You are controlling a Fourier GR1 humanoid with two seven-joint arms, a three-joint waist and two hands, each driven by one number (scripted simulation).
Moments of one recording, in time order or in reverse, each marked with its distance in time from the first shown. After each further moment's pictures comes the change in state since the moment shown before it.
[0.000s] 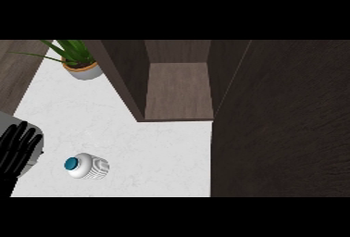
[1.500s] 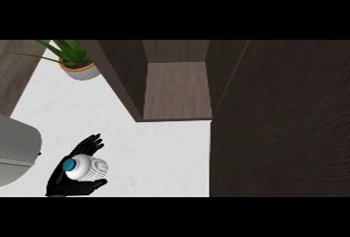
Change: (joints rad) left arm -0.417 -0.009 -0.021 1.270 -0.297 -0.147 -0.737; right arm 0.277 -0.081 0.085 -0.055 0.100 0.017 -0.233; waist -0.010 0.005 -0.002
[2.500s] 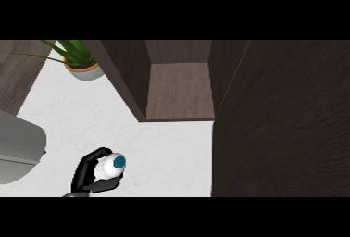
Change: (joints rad) left arm -0.088 -0.091 -0.030 0.187 -0.148 0.400 -0.377; right arm 0.057 -0.038 0.020 0.005 0.022 -0.028 -0.068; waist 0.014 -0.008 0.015
